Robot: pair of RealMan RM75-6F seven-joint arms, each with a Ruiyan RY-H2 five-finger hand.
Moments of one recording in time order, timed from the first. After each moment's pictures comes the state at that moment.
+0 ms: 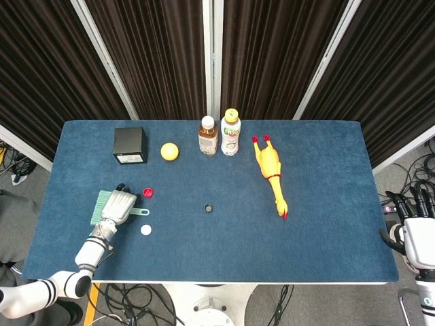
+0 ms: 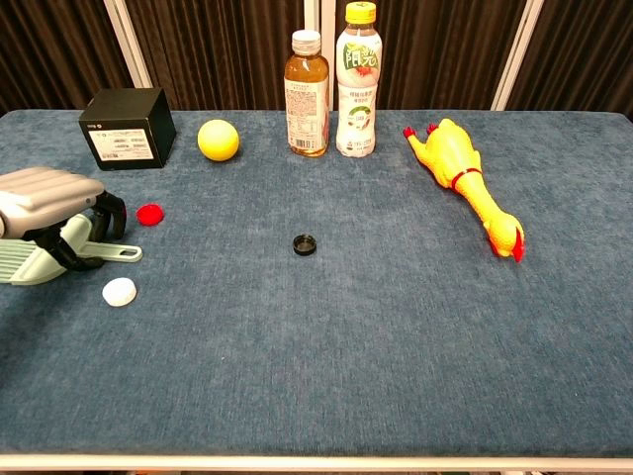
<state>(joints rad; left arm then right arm) -0.60 -1.61 -0.08 -1.23 1.11 0.90 0.43 0.08 -1.06 0.10 -1.61 -1.50 1.54 -0.09</state>
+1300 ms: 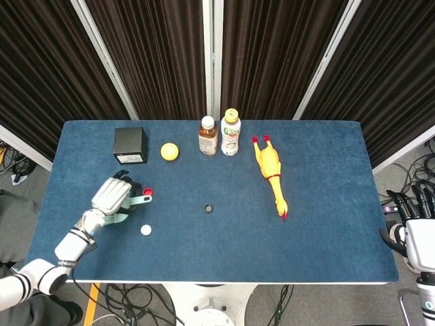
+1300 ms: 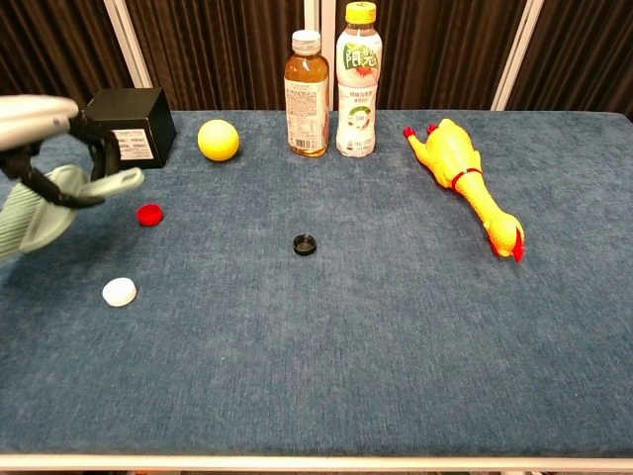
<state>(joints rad) -0.63 -1.43 -0.06 -1.25 1.46 1.00 -0.18 0.06 -1.04 0.10 -1.66 -1.54 1.59 -0.11</state>
